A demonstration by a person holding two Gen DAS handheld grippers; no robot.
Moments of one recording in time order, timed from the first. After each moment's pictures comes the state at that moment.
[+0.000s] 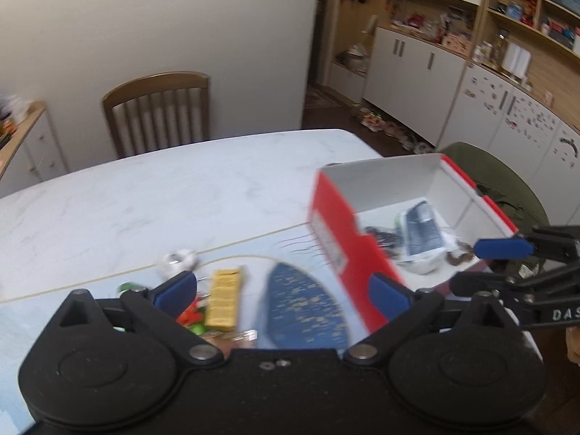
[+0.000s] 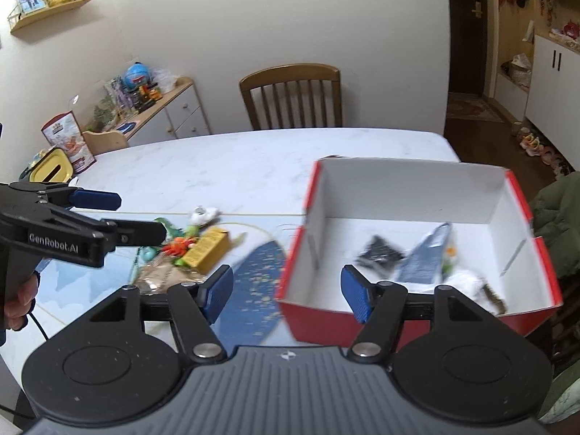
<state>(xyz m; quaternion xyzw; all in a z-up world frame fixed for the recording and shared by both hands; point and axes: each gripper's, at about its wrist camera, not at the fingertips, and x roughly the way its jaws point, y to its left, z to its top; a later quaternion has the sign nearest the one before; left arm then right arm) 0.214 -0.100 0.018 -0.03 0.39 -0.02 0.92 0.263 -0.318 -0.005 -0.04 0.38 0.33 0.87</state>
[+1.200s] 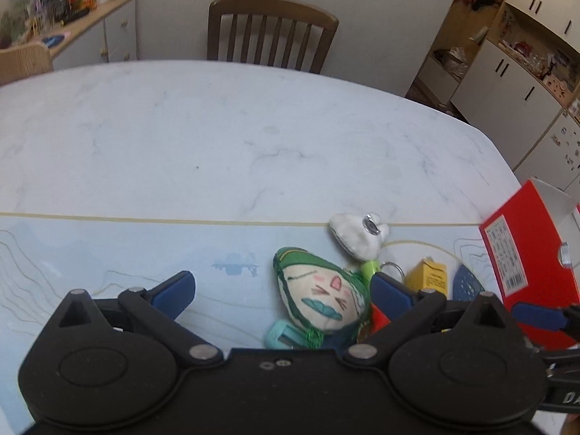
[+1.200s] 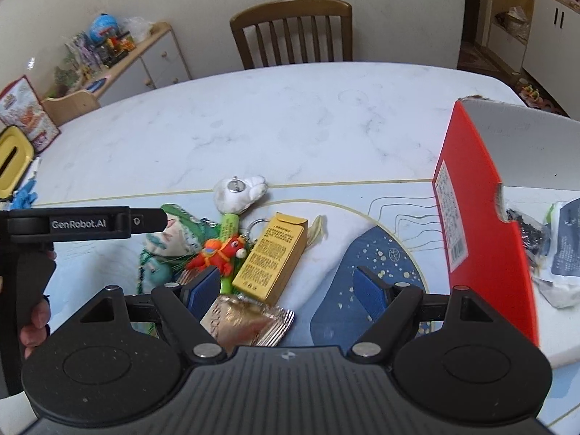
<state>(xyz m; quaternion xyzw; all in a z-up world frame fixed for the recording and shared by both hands) 0.262 0.082 -0.092 -0.15 0.45 0.08 0.87 0.295 -0.128 -0.096 -0.05 0.47 0.27 0.84</state>
